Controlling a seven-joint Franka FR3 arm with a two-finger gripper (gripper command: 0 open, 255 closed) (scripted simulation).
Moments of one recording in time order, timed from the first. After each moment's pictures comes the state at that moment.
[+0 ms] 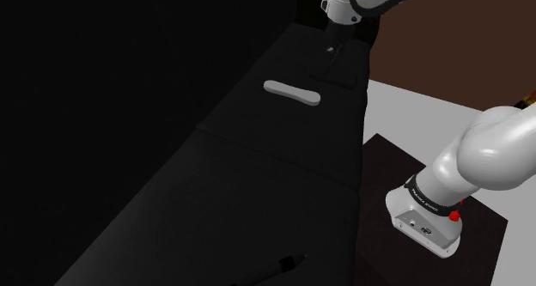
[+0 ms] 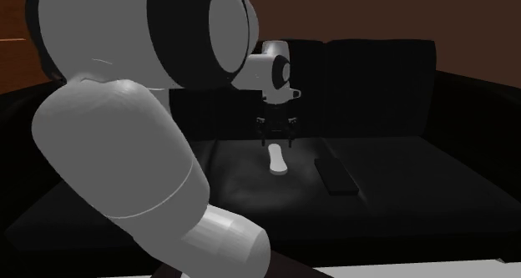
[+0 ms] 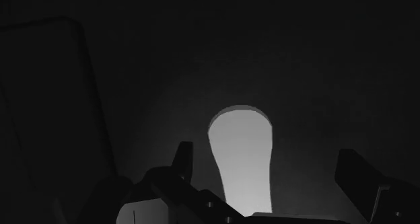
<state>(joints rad) 0.05 -0.32 0.04 -2.37 -0.05 2.02 -0.21</state>
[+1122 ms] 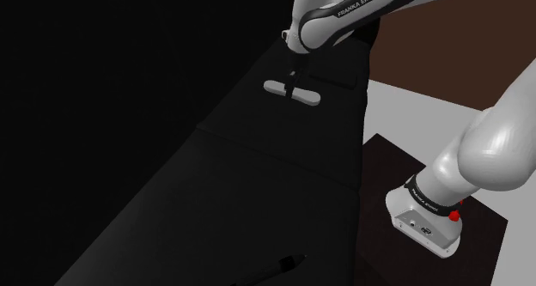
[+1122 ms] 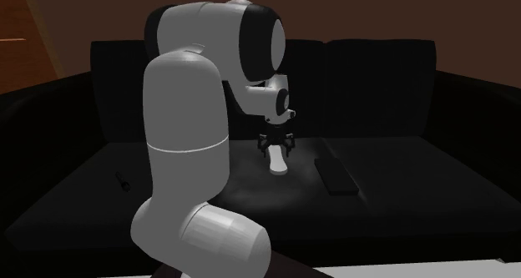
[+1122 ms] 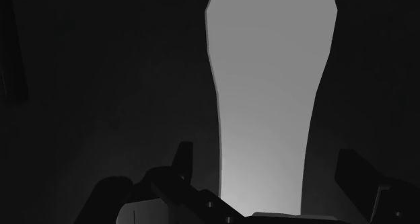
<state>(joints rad) 0.08 0.09 0.05 -2.22 -0.05 2.30 -0.30</state>
